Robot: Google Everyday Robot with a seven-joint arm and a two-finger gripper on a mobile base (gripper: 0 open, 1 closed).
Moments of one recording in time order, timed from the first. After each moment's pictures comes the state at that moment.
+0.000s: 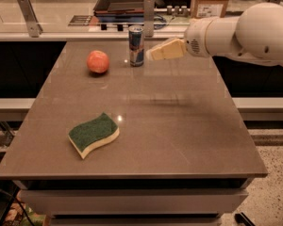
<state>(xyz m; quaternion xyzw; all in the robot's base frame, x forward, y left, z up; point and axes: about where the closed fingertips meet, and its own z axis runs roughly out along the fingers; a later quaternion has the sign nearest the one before) 0.679 -0.088 0.961 -0.34 0.74 0.13 0.56</state>
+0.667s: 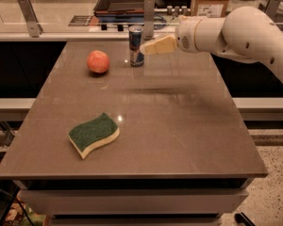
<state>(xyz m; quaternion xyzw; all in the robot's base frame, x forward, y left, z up) 0.729 -0.069 0.954 -0.35 0.71 0.16 0.58</state>
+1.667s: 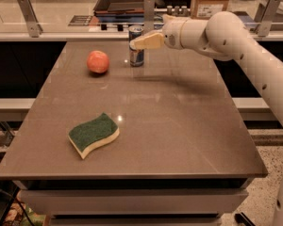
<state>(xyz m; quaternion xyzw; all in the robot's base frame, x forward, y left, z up) 0.790 -0.033 0.938 -0.37 0.68 0.23 0.60</state>
